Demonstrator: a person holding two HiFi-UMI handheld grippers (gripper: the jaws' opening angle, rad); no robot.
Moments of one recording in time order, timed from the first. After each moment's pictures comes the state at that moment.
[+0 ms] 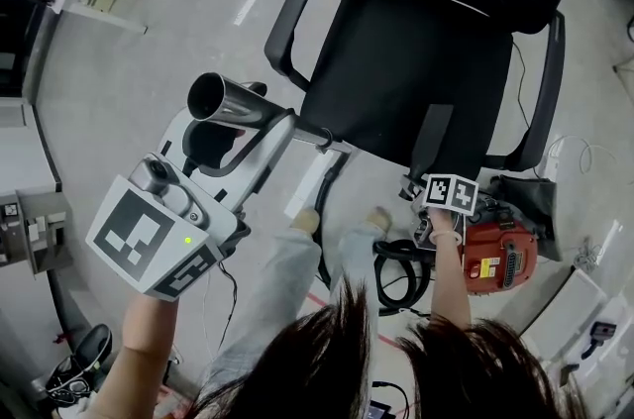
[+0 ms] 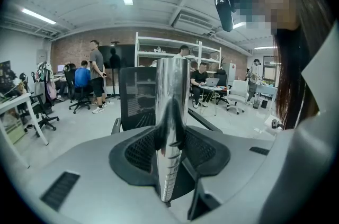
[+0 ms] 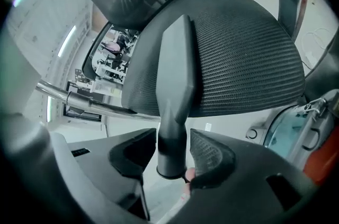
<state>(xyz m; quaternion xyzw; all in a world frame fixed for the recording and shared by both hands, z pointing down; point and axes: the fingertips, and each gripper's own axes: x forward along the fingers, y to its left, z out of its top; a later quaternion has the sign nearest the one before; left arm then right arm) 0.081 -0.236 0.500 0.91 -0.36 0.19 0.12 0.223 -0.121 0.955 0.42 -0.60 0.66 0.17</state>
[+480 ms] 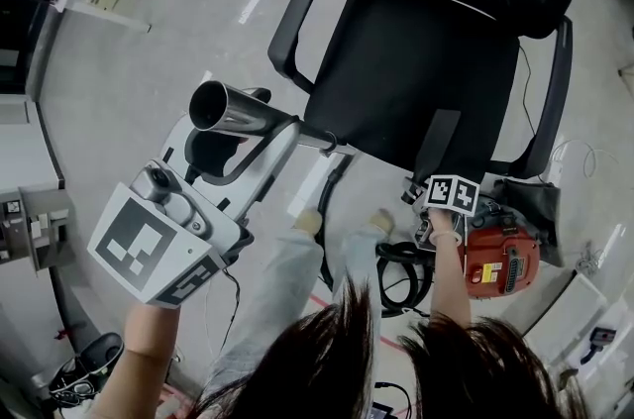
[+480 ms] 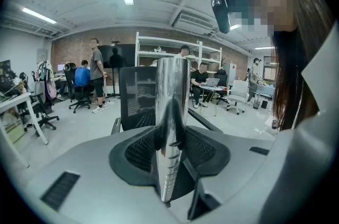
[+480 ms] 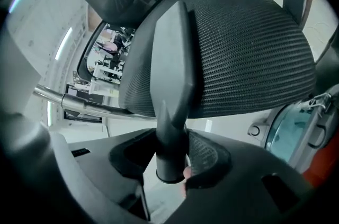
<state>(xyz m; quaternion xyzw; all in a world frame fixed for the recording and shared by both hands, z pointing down) 0.087 -0.242 0.496 0.91 -0.36 0.17 0.12 0.218 -0.126 0.967 0.41 -0.59 0.68 0.17</state>
